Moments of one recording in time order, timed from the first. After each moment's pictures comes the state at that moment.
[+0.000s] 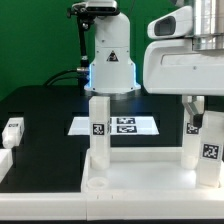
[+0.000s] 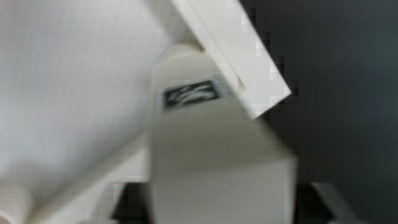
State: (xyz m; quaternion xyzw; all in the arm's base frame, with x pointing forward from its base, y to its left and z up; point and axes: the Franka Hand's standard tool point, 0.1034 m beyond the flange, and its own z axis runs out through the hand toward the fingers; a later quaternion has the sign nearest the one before) arm 0.644 0.112 0.116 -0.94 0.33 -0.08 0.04
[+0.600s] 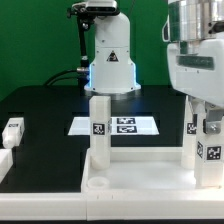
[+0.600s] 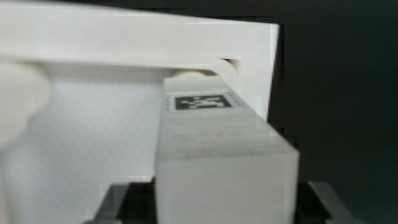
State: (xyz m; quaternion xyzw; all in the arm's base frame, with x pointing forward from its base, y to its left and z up) arm 0.639 0.104 0.113 -0.69 0.72 -0.02 0.08
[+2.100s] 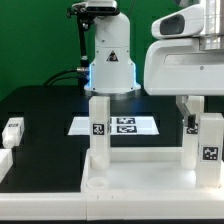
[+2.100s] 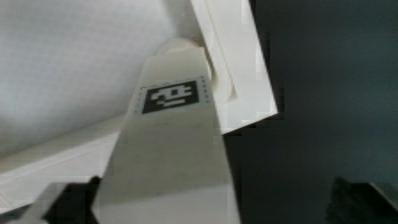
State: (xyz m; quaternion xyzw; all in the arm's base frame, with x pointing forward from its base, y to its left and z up) arm 0.647 0.118 0.117 -0.98 0.19 -0.09 0.03
